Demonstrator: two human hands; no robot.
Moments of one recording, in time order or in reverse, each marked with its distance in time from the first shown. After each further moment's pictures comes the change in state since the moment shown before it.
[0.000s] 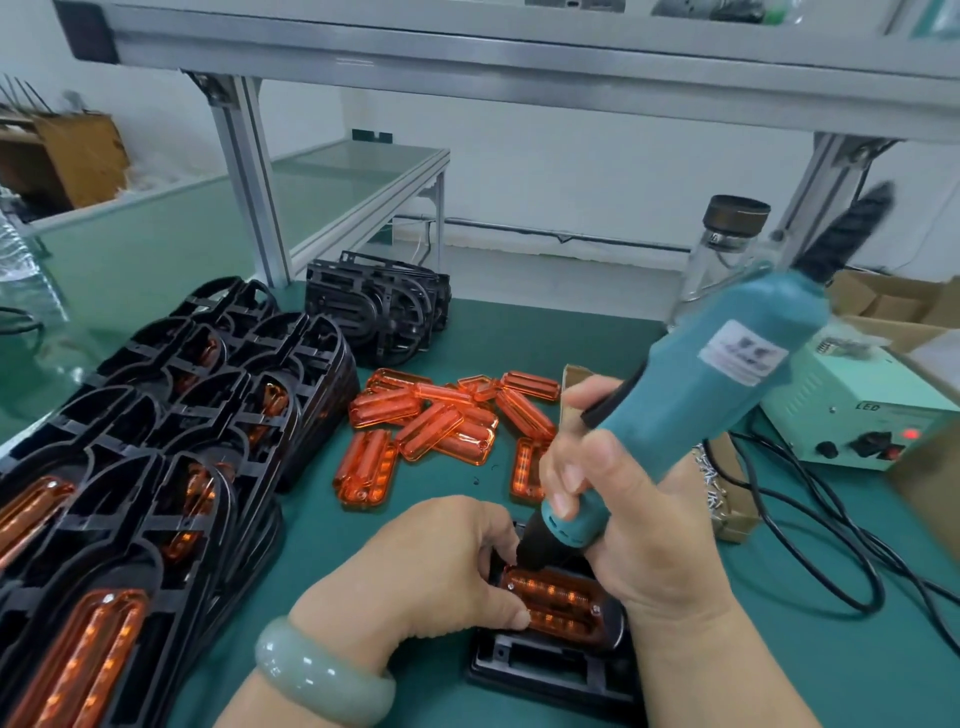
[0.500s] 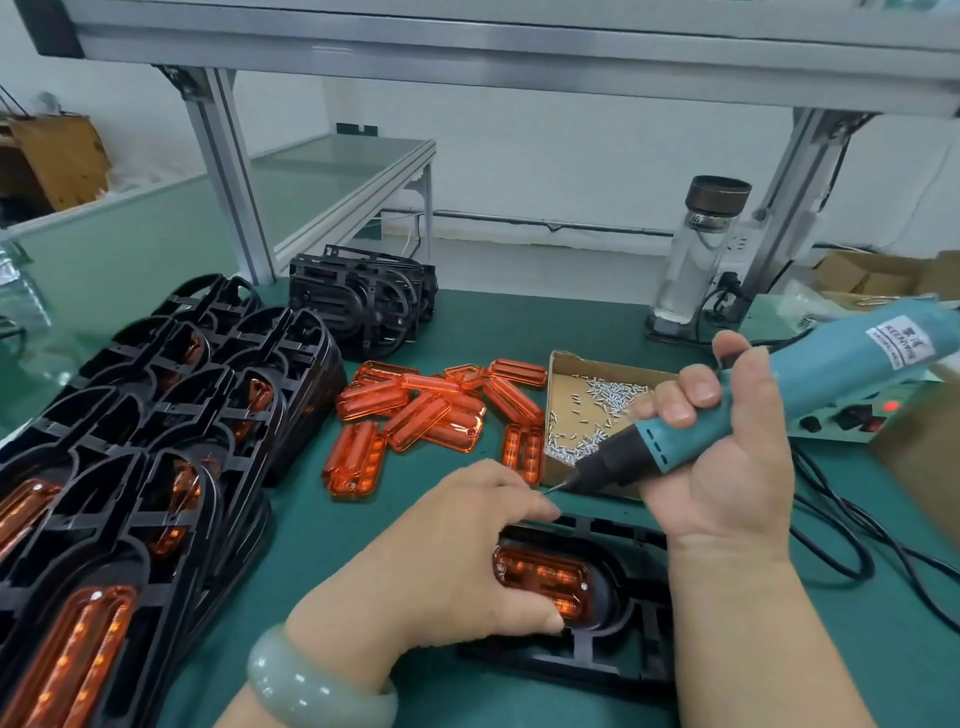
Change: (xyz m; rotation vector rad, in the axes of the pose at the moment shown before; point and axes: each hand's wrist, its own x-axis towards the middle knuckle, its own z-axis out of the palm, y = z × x) left_hand -0.008 0.021 0.001 -0.037 0.028 0.156; right_hand 0.011 -0.018 -0.045 0.291 0.409 -0.100
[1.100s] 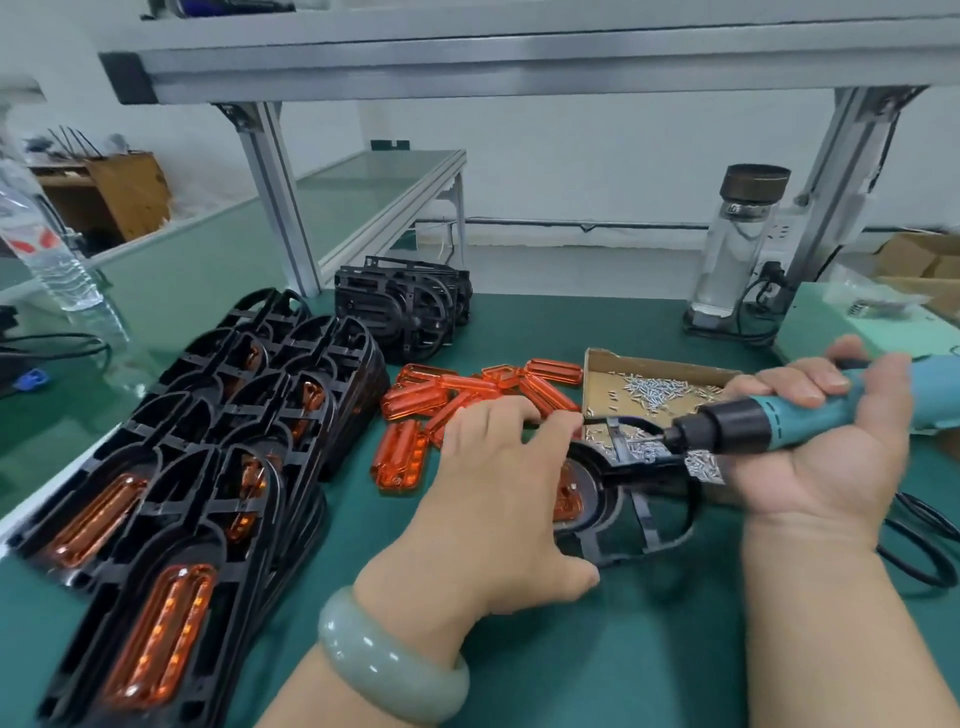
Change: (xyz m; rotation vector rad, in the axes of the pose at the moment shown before) left_hand 0.001 0.019 -0.006 0.461 0.282 -0.011; right_hand 0.013 -0.018 -0.014 0.310 0.173 -0.041
